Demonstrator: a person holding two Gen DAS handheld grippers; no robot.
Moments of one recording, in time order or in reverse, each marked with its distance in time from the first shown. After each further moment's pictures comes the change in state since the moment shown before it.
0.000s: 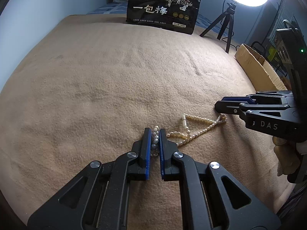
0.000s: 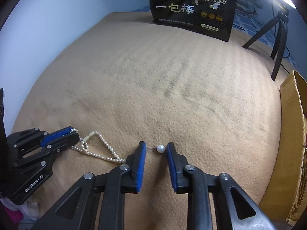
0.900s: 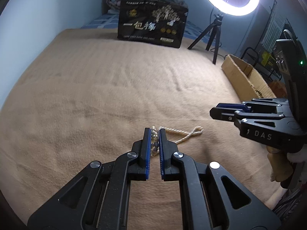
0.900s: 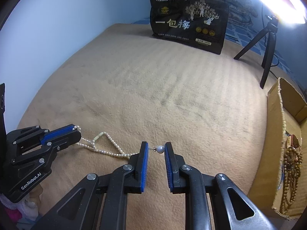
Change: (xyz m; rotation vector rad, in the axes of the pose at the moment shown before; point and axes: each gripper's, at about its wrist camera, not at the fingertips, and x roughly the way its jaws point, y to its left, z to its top) left arm -0.035 -0.023 0.012 0.020 -0.076 -0.038; right arm -0.045 -0.003 -0.011 -0.003 -0.077 -0.009
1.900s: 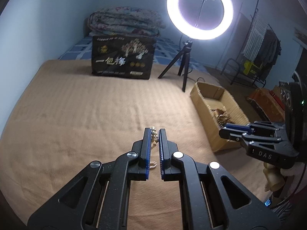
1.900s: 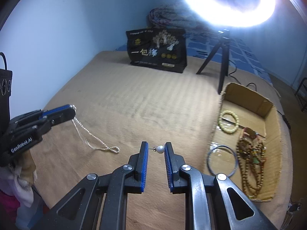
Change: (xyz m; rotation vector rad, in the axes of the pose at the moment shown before) left arm -0.051 -0.061 0.059 0.052 -0.117 -0.117; right arm -0.100 -0.055 -0.020 0.098 -0.134 -0.059
